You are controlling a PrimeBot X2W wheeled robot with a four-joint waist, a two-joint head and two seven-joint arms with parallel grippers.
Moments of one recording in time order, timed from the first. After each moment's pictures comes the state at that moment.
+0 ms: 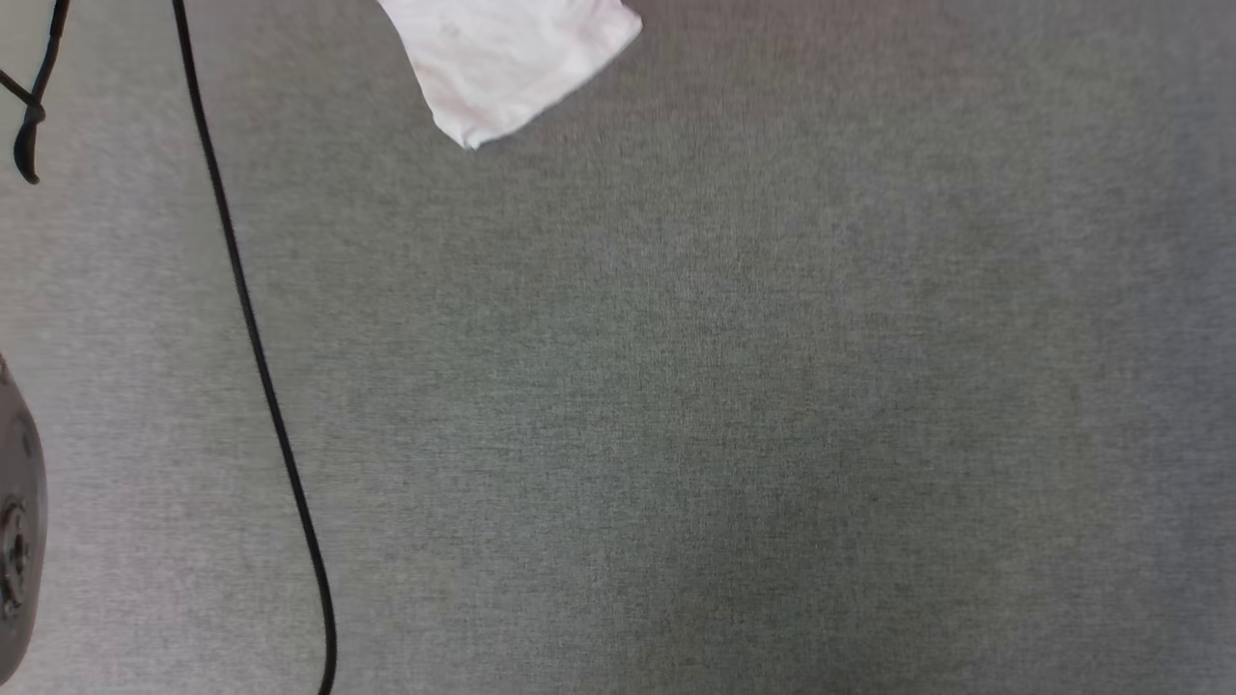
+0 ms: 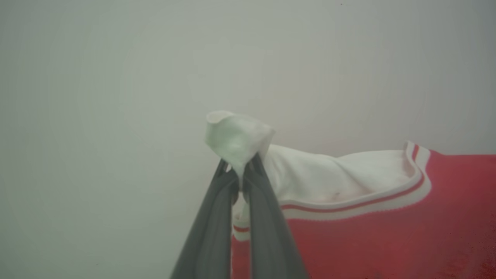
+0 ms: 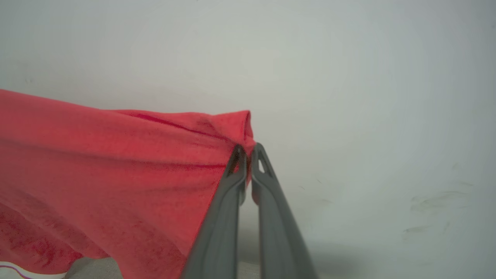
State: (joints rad) left arm -1.52 0.38 -0.19 0.82 -0.43 -0.11 -0.15; right arm -1.50 -0.35 0.08 0.74 0.26 0.13 0.24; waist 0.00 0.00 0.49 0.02
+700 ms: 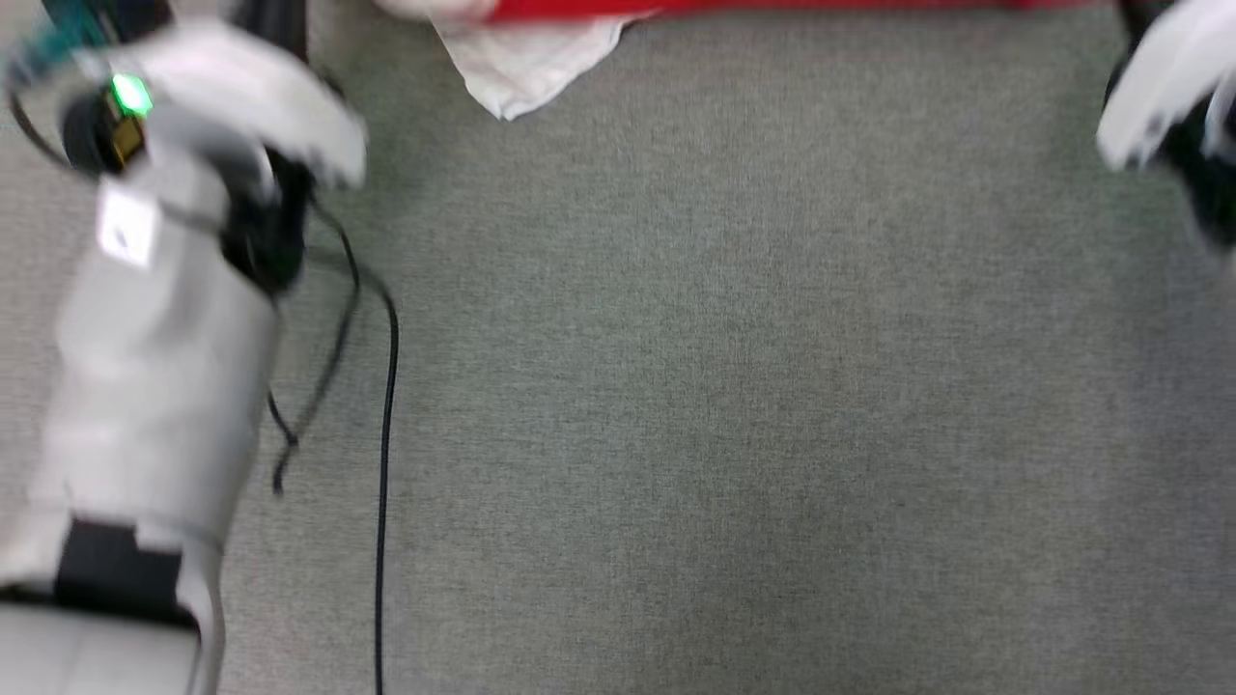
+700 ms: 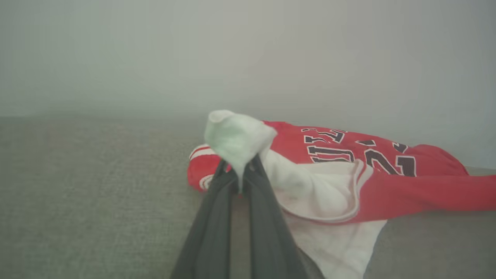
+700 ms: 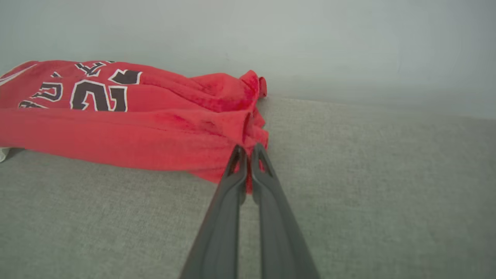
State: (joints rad) left arm -1.11 0.27 -0.34 0.91 -0.67 -0.13 -0.26; right arm -1.14 -0.34 0.27 0.90 0.48 0.13 0.10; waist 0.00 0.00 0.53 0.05
